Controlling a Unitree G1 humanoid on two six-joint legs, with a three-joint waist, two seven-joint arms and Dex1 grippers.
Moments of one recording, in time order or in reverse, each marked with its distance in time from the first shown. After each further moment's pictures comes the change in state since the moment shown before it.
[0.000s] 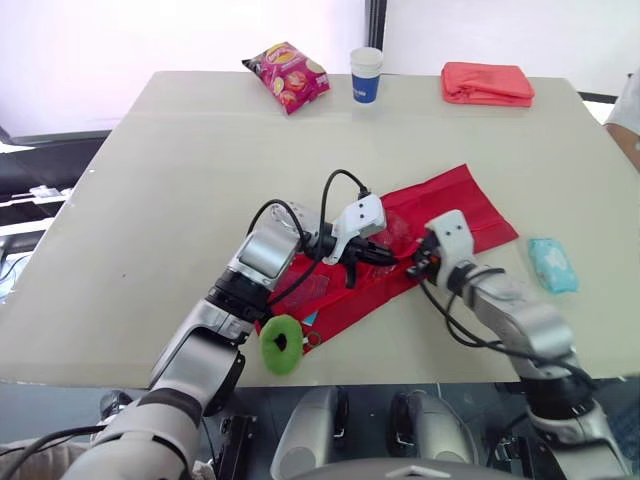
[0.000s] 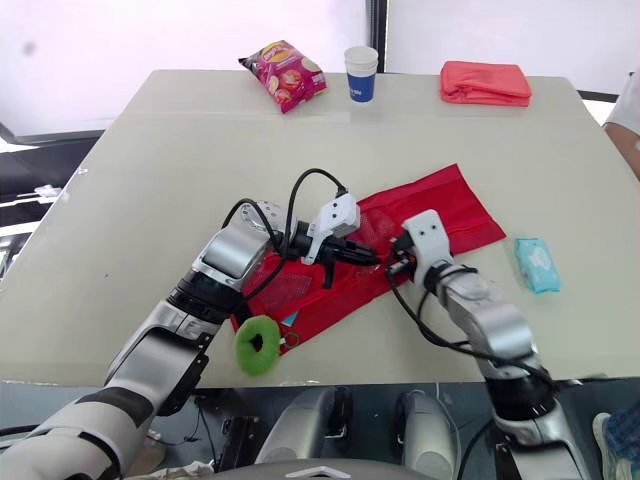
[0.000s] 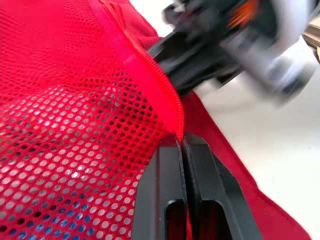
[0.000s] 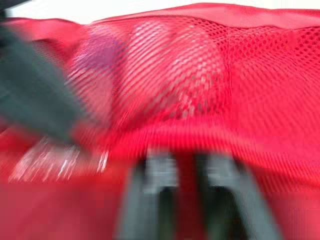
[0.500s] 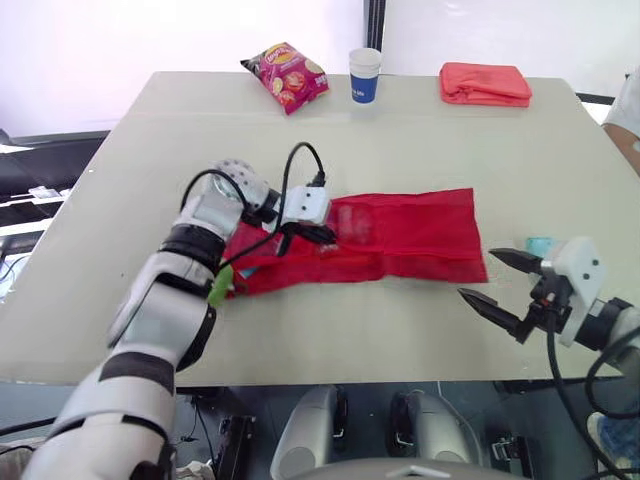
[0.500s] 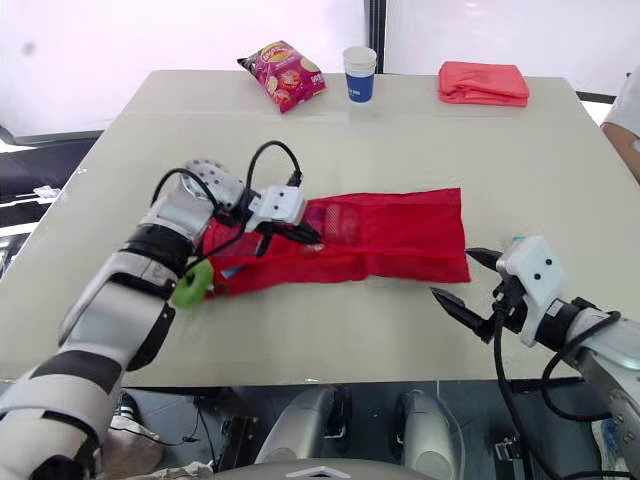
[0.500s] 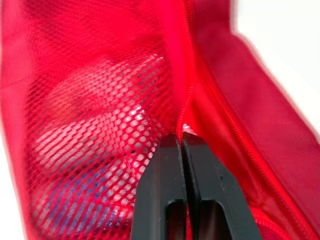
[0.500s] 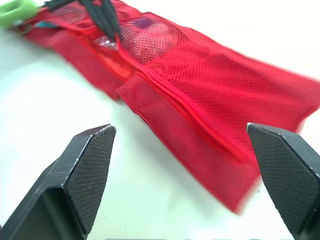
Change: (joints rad) left arm -0.328 0.147 -0.020 0.738 0.205 -0.903 -0.190; right arm 0.316 -0.302 -0.440 -0.327 0.254 -0.049 0.266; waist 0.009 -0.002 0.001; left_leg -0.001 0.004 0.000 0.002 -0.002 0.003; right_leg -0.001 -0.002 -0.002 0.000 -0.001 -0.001
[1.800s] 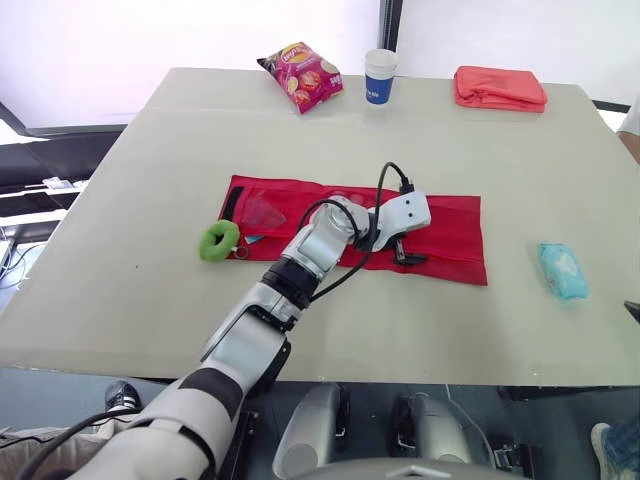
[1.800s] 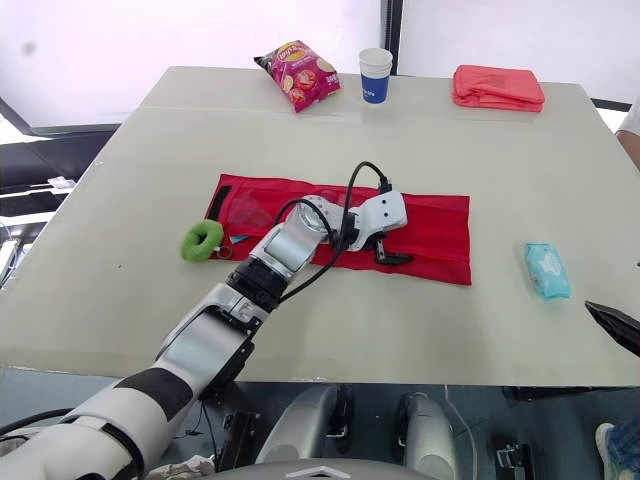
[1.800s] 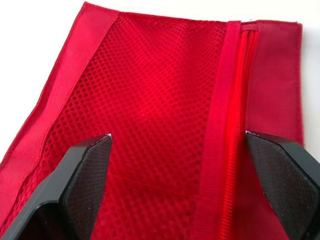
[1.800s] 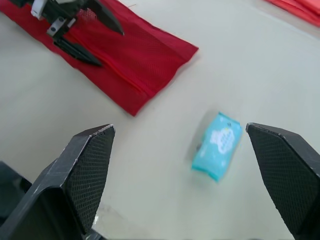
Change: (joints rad) left arm 0.172 -0.435 -0.055 -0.433 0.072 0.699 0.508; right arm 0.510 -0.172 -0.928 0.112 0.297 0.068 0.302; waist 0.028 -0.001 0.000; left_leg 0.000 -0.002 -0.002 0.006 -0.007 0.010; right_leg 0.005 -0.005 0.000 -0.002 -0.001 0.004
